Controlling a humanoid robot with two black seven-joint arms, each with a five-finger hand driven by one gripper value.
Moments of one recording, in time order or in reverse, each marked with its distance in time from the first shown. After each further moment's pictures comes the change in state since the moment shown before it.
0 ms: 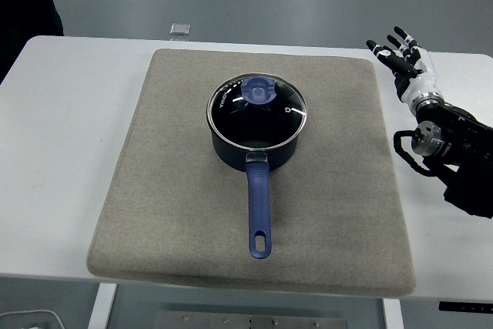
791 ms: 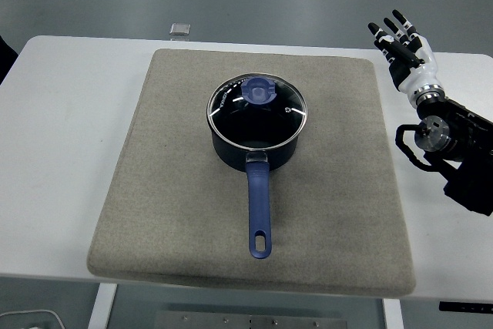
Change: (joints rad) left arm 0.000 0.000 0.001 -0.001 0.000 0.003 0.000; right arm -0.007 -0.007 0.090 0.000 0.000 0.158 0.039
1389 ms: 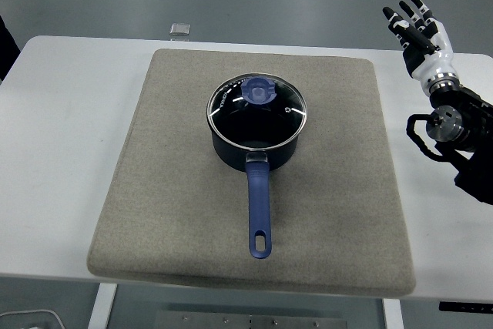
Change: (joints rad) left arm 0.000 0.000 0.000 0.000 0.000 0.000 0.000; right arm 0.040 -0.038 0.003 -0.003 0.000 0.003 0.023
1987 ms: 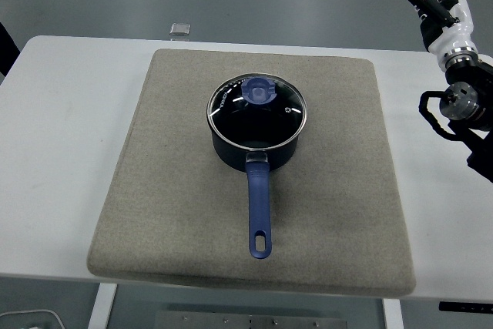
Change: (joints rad) left arm 0.000 0.000 0.000 0.000 0.000 0.000 0.000; right arm 0.056 -0.028 -0.001 -0.001 -0.002 -0.026 0.002
